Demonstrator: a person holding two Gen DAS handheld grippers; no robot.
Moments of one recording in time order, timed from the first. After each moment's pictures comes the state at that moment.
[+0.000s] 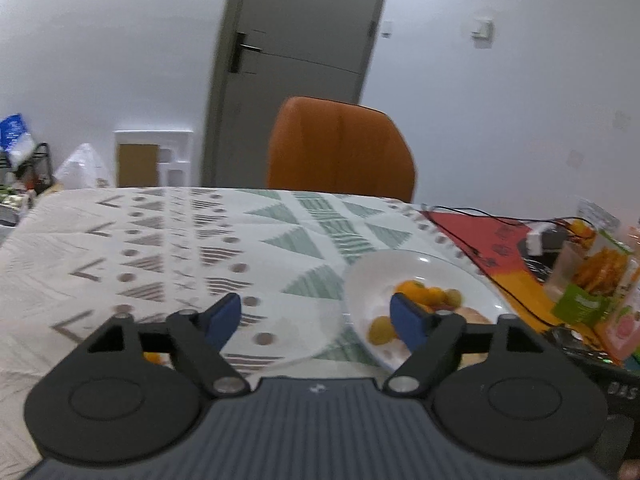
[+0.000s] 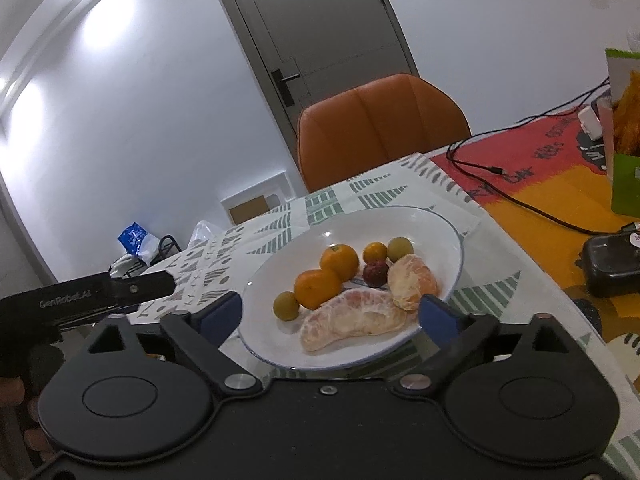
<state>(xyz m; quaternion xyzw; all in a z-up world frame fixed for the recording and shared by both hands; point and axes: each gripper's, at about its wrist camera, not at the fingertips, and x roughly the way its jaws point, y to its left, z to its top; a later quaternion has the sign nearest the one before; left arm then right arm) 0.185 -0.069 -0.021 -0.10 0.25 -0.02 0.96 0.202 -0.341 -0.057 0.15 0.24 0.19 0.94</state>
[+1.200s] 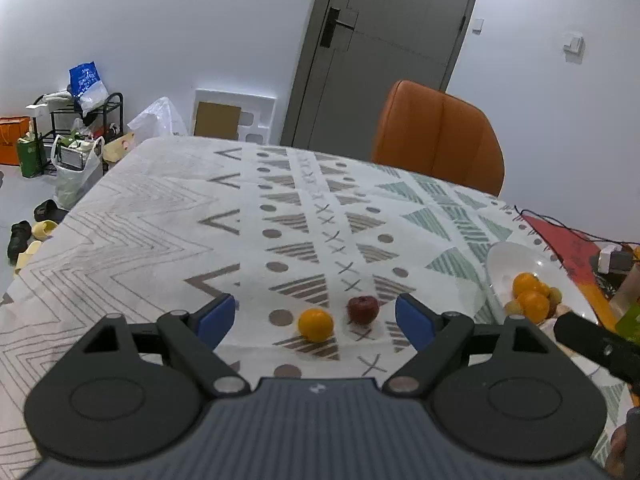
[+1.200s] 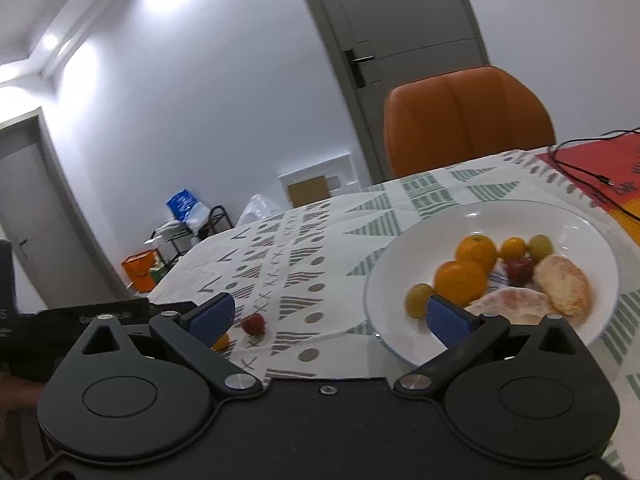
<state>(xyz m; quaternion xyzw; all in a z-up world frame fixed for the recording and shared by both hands) 0.171 0.030 -0.051 -0.14 0.30 0.07 0.94 0.207 -0.246 -0.053 0.10 0.24 0.27 0.93</state>
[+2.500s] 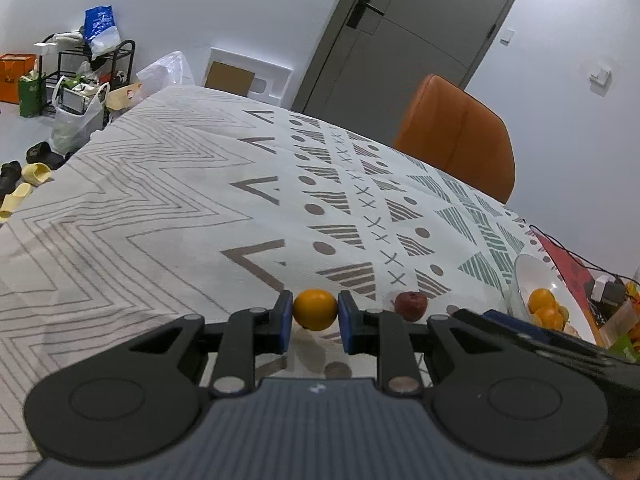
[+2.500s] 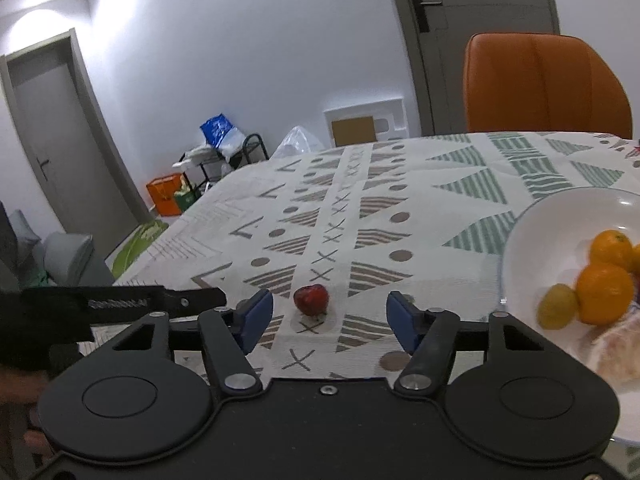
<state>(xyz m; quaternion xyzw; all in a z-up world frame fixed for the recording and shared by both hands) 0.176 0.081 -0.076 -0.23 0.32 0.06 0.92 0.242 -0.151 -0.072 0.02 0.31 0.34 0.89</state>
